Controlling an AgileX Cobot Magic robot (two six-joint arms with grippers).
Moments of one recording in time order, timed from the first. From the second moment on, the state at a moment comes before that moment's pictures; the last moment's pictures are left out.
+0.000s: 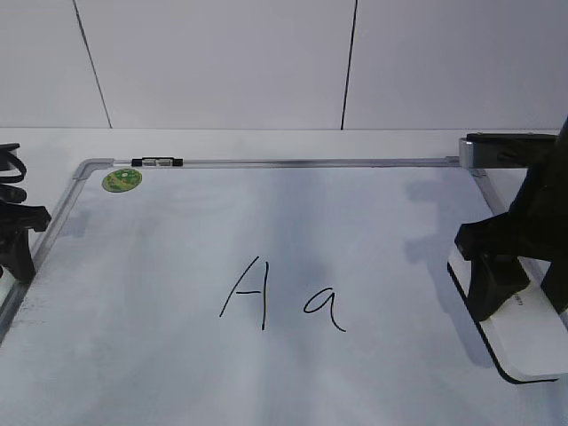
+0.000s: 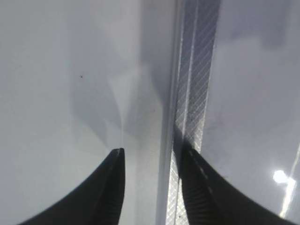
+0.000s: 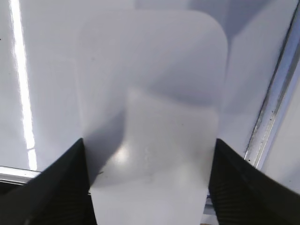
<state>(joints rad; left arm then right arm) -0.01 1.89 -1.16 -0.15 0.90 0.00 0.31 1.55 -1.08 0.07 1.21 0.09</state>
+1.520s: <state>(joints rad) -0.01 1.92 -1.18 -0.18 0.92 0.03 0.31 1.58 -1.11 0.08 1.22 0.07</state>
